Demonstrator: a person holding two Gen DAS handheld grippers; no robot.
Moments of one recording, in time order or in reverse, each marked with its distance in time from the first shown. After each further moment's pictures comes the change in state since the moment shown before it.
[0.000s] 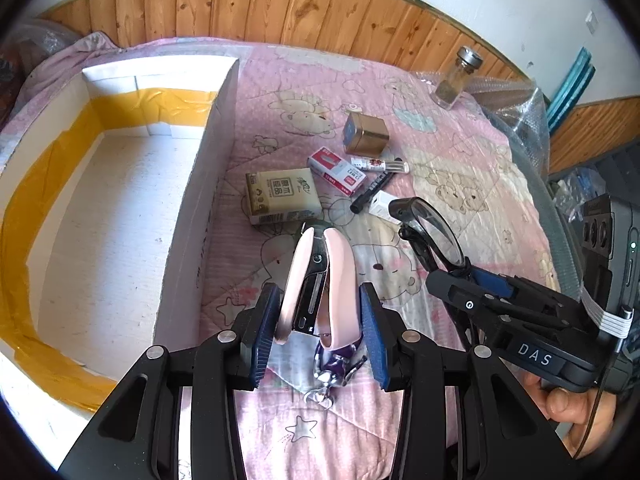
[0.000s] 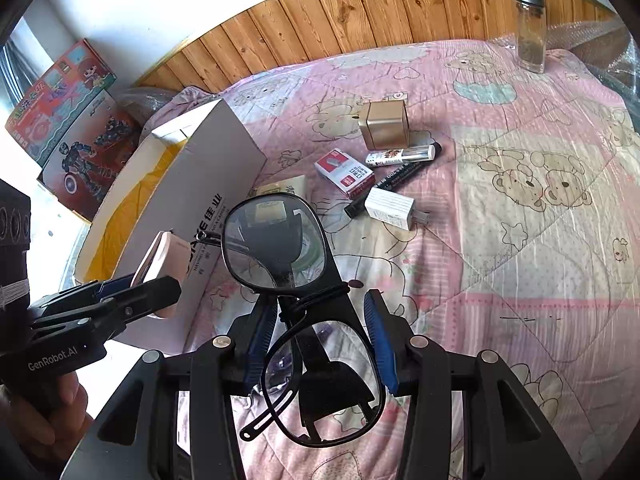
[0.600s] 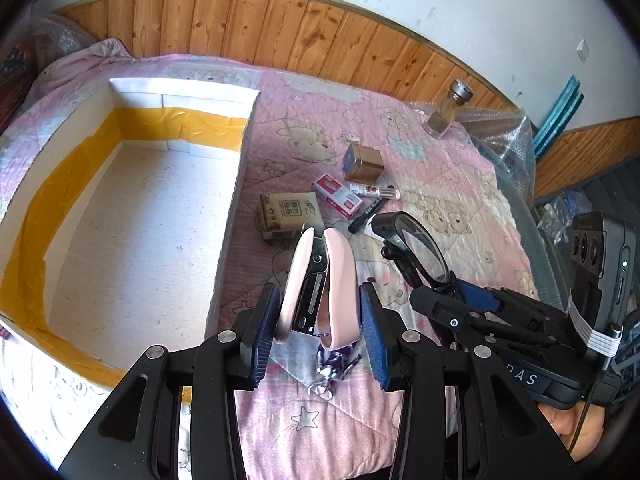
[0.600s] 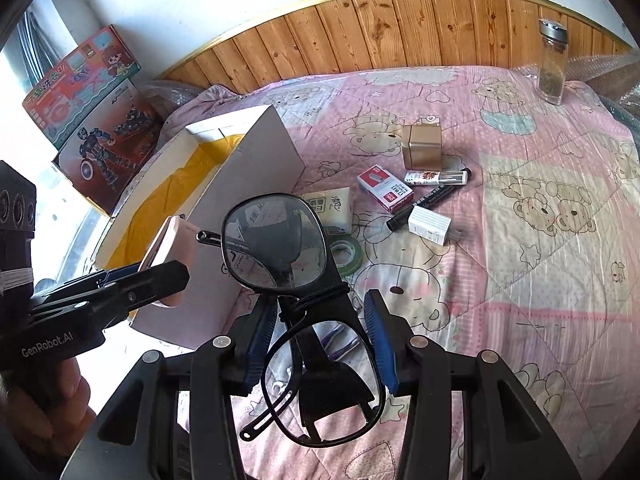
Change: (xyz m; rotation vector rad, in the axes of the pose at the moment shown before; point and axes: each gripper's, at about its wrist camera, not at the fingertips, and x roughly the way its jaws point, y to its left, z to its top) left arm -0.041 0.021 -0.003 -0.049 -0.078 -0.050; right arm -0.020 0.047 0.001 -0.079 -0.023 0.016
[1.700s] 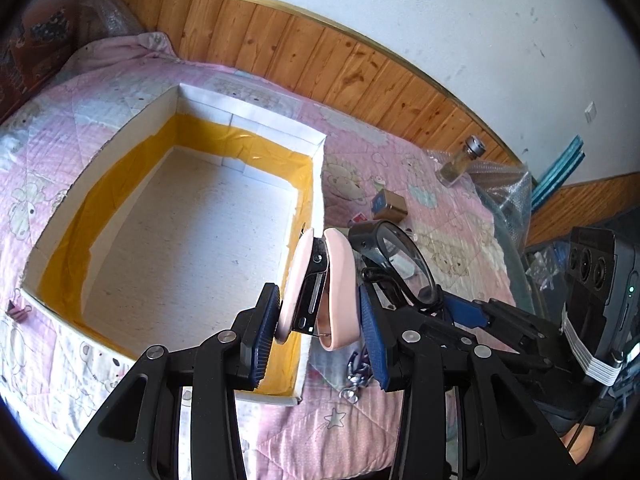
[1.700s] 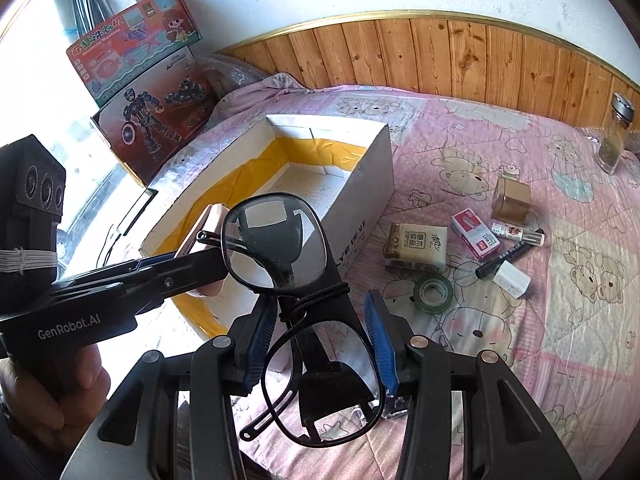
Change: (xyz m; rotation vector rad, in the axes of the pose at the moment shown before) left arm -0.048 0.073 0.004 -0.146 -0.093 -0.032; right arm 0.009 0.106 0.027 -0.187 0.012 0.065
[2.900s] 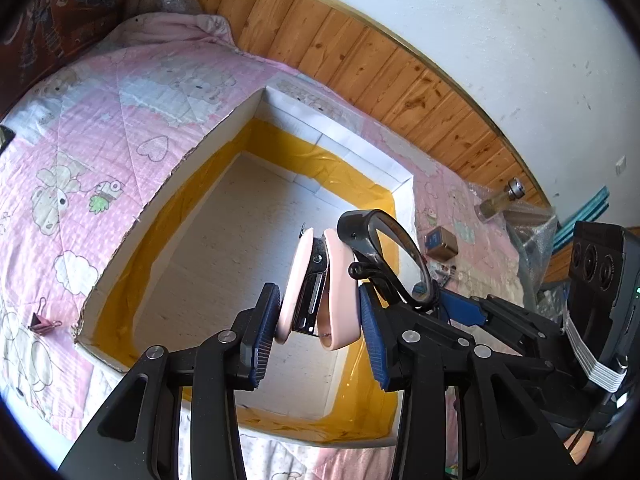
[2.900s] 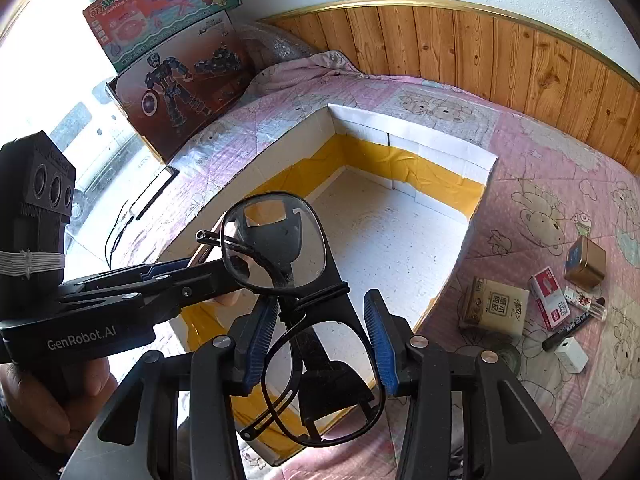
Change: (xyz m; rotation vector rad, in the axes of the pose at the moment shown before) left arm 0.004 0.088 0.035 -0.144 -0.004 0.053; right arm 0.081 0.057 0.058 -0.112 0.081 0.071
